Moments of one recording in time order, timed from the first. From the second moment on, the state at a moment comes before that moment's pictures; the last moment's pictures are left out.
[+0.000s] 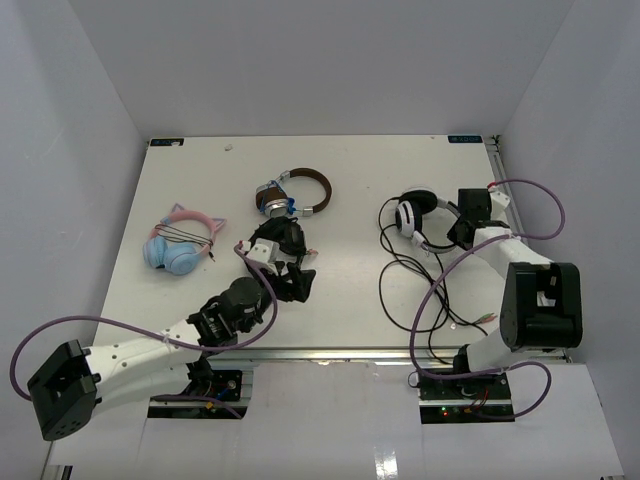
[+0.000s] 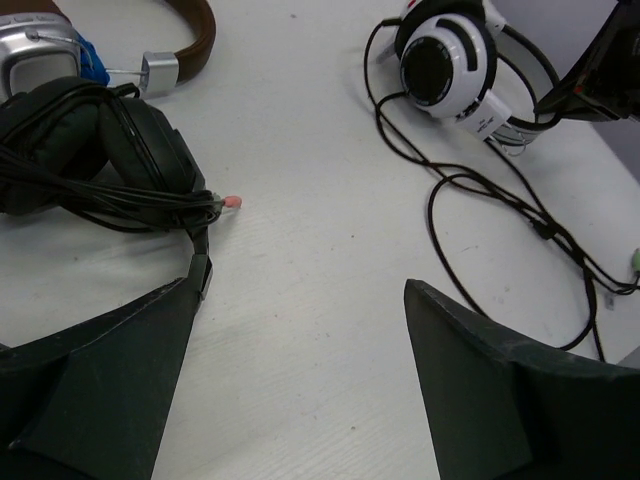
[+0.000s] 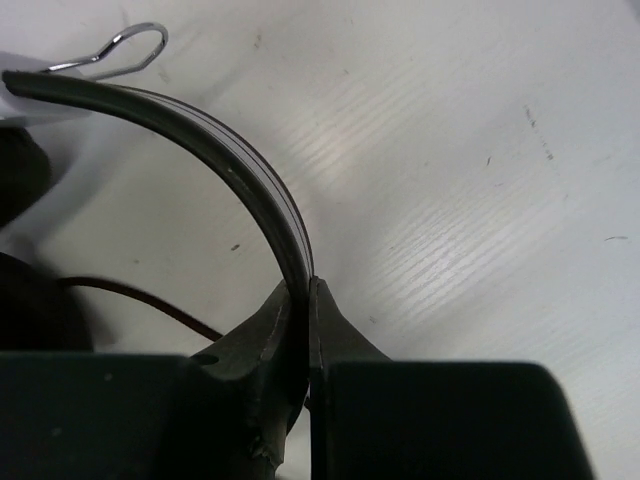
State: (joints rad) left arm -0.98 0.90 0.33 0.40 -0.44 -0.40; right arm 0.03 1.53 0.86 -0.23 0.34 0.57
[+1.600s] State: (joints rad) left arm -0.98 1.05 1.03 0.35 0.49 -0.31; right arm 0.19 0.46 0.59 0.49 -0.90 1.00
